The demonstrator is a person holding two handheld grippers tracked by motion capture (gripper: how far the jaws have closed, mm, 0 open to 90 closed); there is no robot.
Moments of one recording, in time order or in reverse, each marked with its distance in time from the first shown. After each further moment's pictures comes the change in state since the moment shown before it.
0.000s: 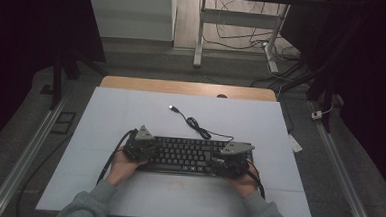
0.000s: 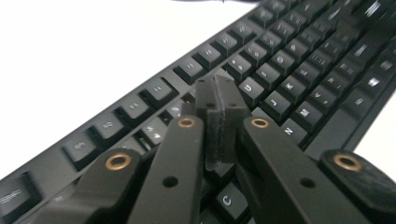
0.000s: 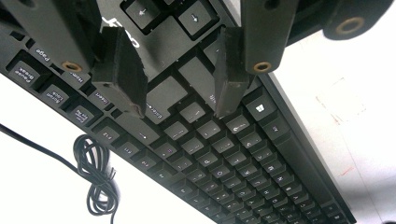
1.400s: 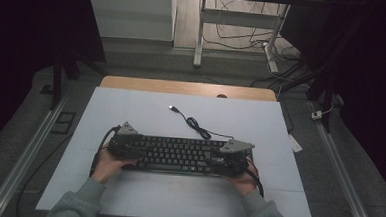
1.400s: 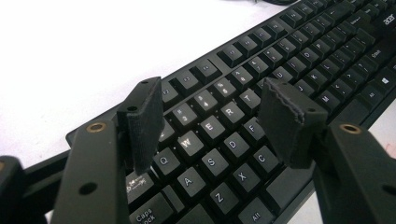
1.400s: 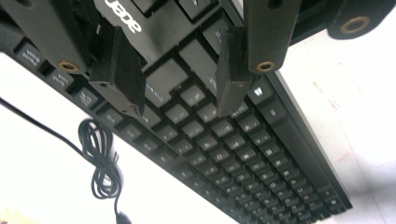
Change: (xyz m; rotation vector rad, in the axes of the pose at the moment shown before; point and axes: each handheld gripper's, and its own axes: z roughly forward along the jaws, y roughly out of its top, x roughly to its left) left arm 0.019 -0.009 -0.023 0.020 0.040 -0.082; right arm 0.002 0.010 0.000 -0.035 -0.004 -0.008
